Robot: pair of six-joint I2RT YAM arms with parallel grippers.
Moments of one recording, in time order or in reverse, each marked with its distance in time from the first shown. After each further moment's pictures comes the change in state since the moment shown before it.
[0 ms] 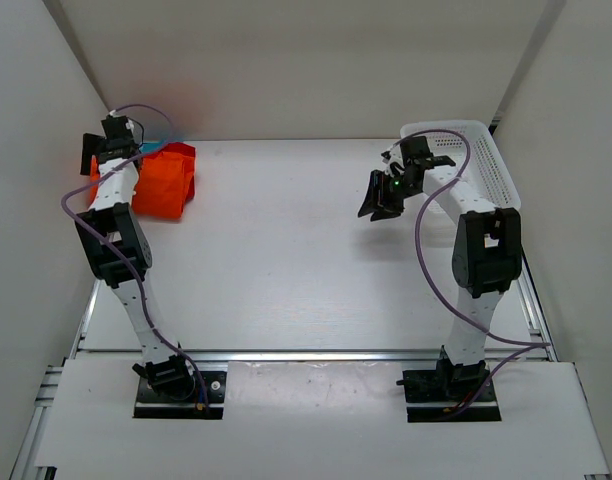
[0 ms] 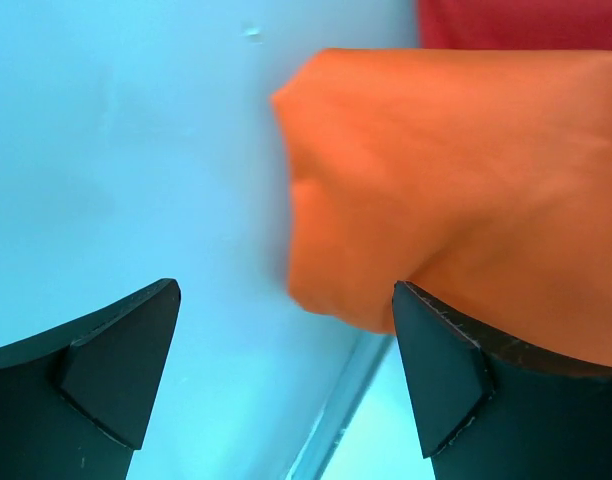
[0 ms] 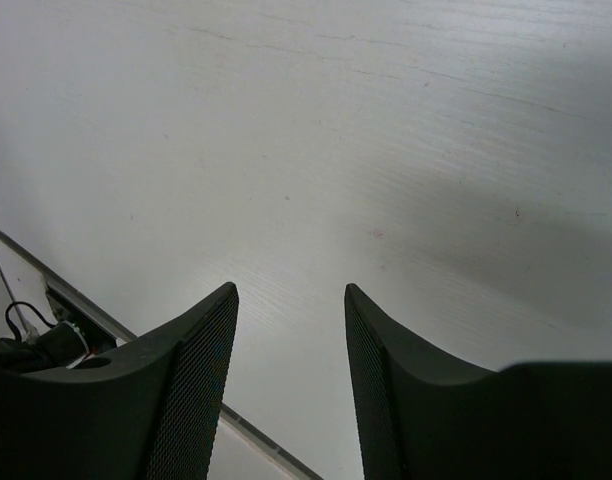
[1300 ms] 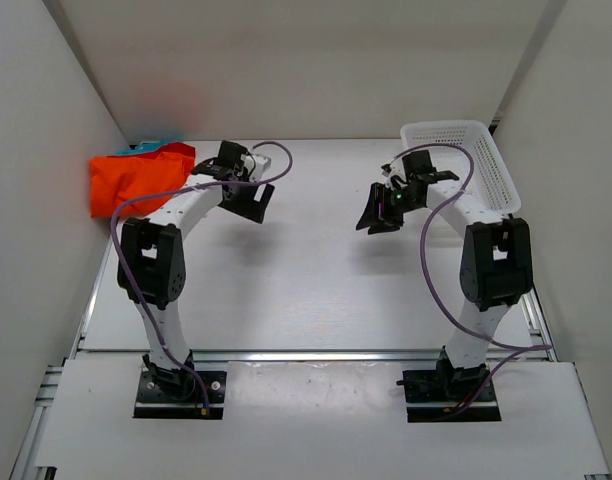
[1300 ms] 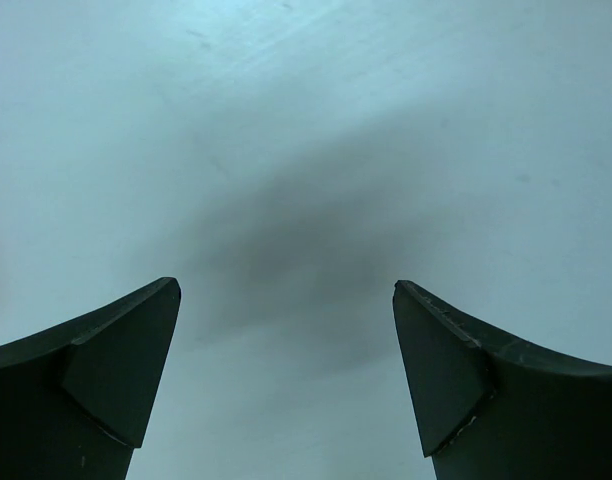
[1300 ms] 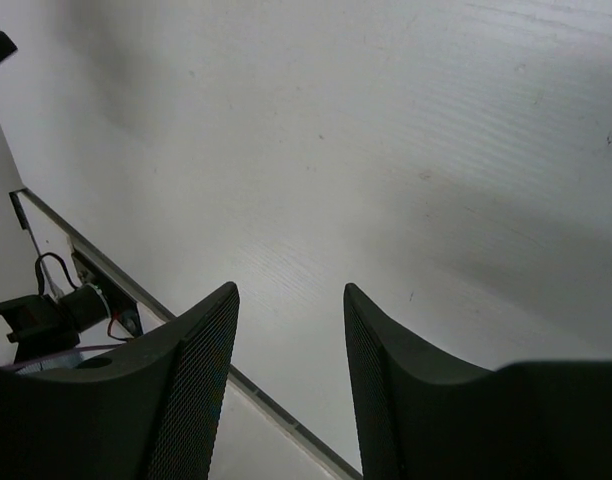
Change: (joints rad) left arm -0.533 -0.231 -0.311 -0.314 0.642 -0.251; right arm 0.010 -0.112 -0.189 0.072 -0.085 0.022
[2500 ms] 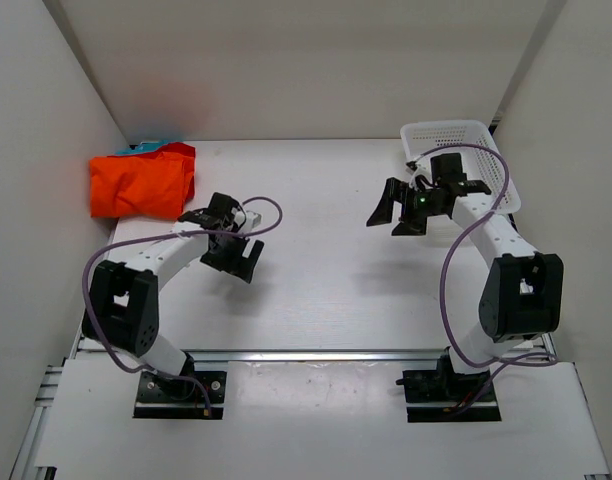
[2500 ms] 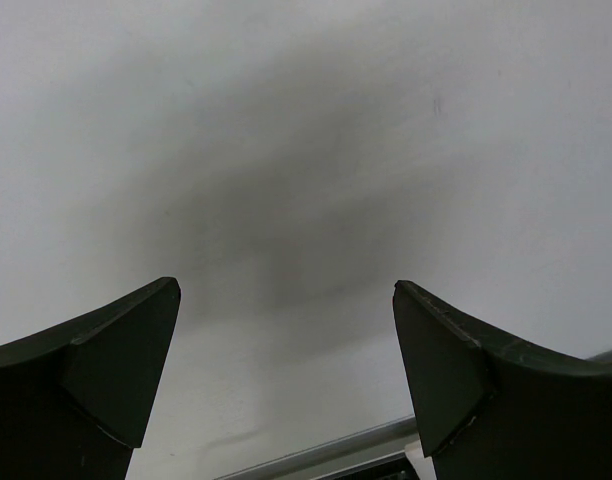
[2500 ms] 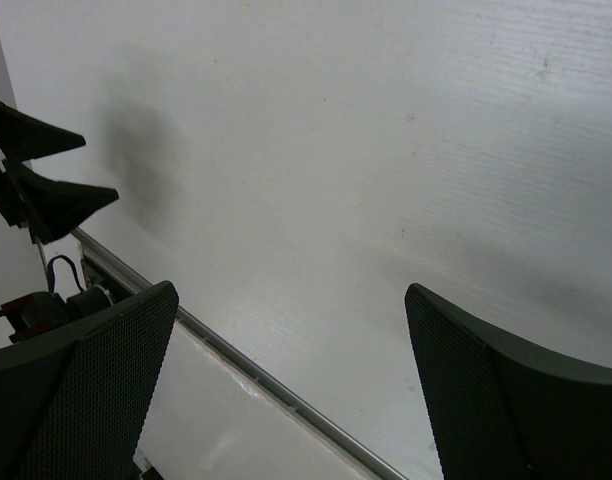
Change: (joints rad) left arm -0.039 -0.352 -0.514 -0.050 0.048 -0.081; right arm -0.090 -0.269 -0.163 -0.004 -0.006 -0.008
